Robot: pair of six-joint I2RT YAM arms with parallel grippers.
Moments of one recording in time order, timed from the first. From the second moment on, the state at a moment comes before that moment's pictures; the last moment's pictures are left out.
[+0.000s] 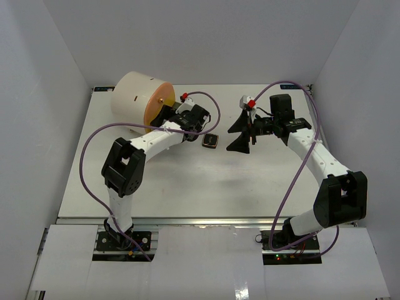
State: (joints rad) left arm -0.66 1.96 1.54 -0.61 -1.13 -0.15; right arm 0.26 1.46 1.18 -0.42 -1.17 -0.48
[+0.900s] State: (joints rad) left arm -0.67 1.94 1.69 -0.61 -1.05 -0.11; right arm 0.25 1.46 1.18 -0.42 -1.18 -0.48
